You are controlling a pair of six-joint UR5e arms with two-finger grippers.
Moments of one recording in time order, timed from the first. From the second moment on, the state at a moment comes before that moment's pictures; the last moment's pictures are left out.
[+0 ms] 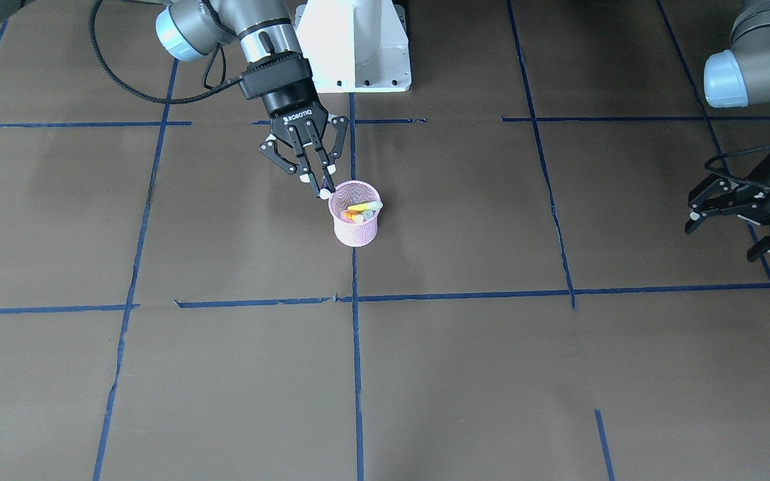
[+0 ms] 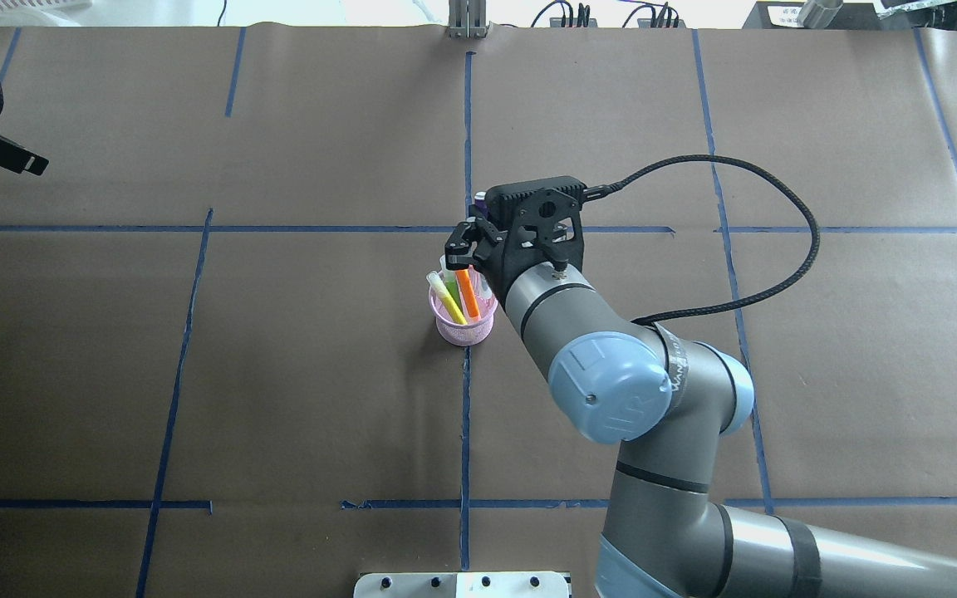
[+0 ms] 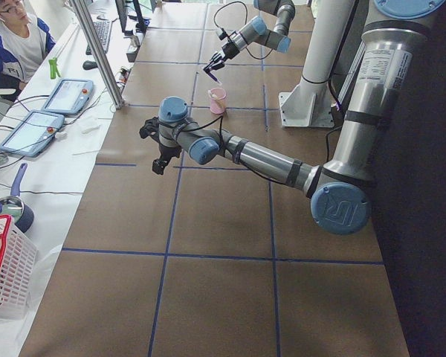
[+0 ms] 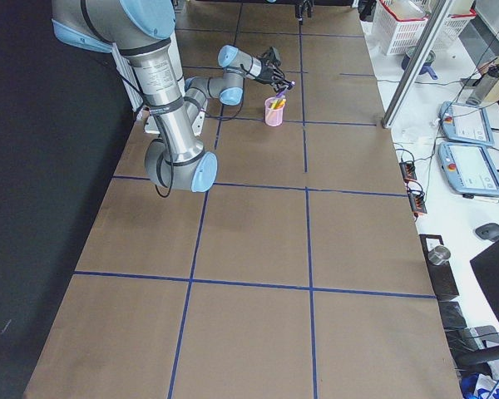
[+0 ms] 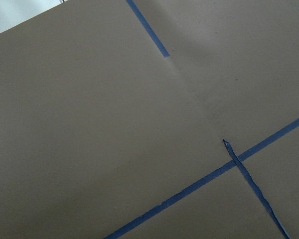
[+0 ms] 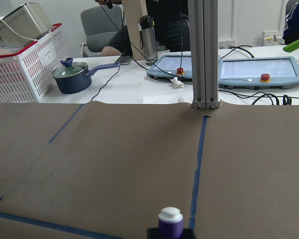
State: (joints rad) left arm -1.21 -1.76 -1.69 -1.95 -2.25 -0.19; right arm 0.35 -0.98 1.77 -1.03 1.00 1.04
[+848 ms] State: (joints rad) left arm -1.21 -1.75 -1.69 -1.96 -2.25 -0.19; right arm 0.32 -0.98 1.63 -0.92 0.99 1.04
